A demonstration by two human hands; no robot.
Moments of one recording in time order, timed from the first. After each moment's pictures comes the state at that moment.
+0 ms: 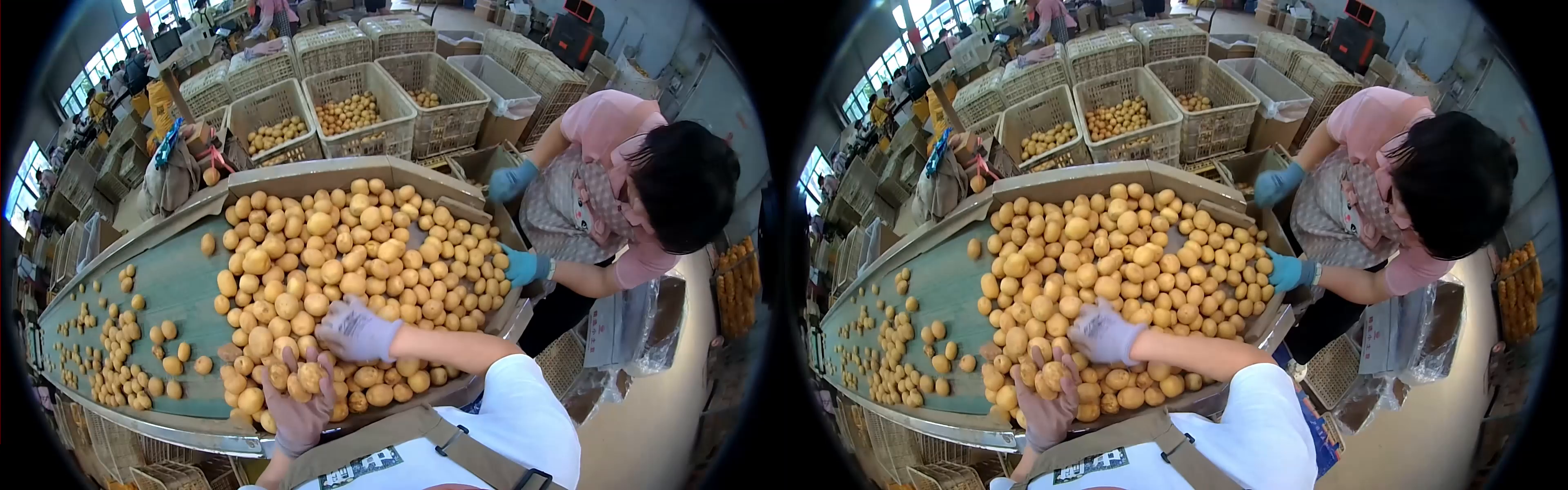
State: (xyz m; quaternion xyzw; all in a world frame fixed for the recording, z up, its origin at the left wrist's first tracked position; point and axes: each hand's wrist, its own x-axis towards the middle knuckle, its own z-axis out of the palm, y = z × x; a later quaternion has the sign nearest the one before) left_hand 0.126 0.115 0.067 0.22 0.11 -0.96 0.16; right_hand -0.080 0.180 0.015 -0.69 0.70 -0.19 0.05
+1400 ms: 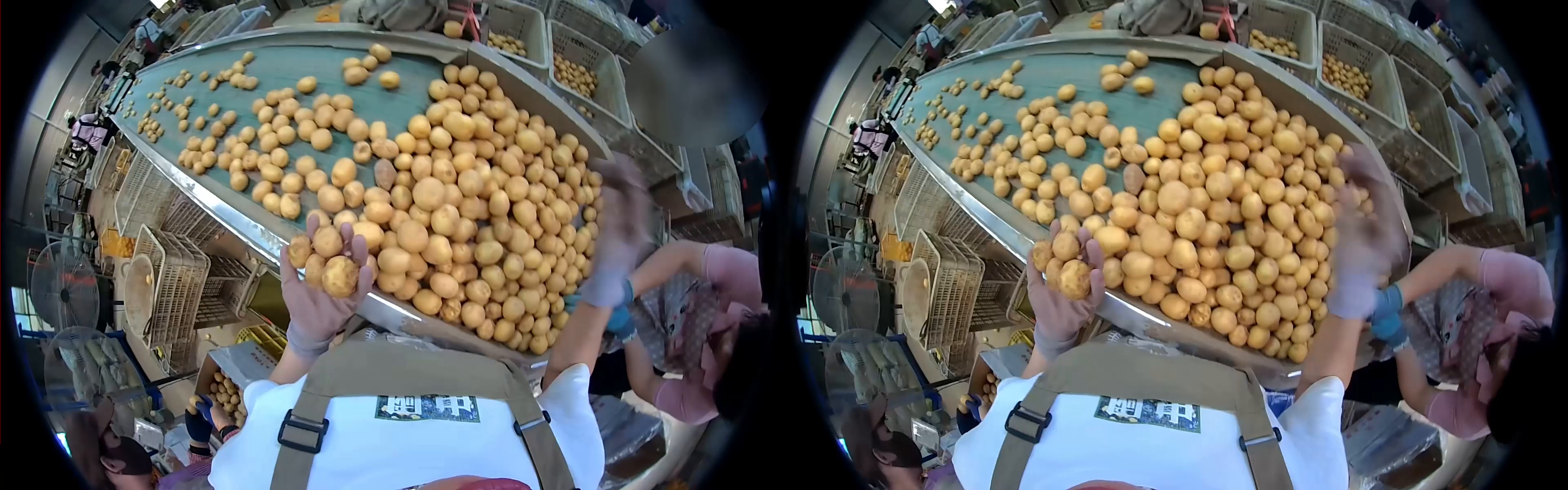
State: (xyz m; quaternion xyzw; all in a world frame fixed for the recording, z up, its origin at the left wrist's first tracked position) left_hand 0.257 0.105 0.101 0.04 0.07 -0.93 0.36; right_hand -0.106 0.201 0.153 -0.45 0.65 -0.61 -0.05
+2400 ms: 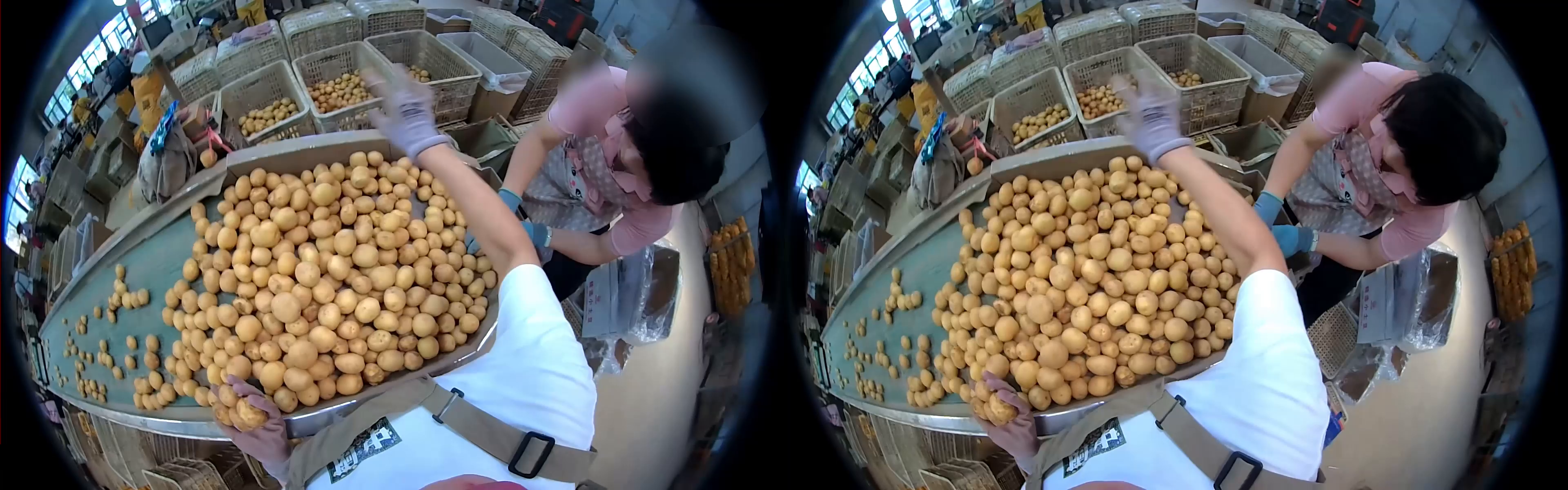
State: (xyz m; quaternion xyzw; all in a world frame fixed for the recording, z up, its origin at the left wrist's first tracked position) left_hand 0.258 0.076 0.111 0.06 0.05 -0.92 0.37; right_hand -0.296 0.143 0.165 -0.42 0.80 -0.27 -0.34
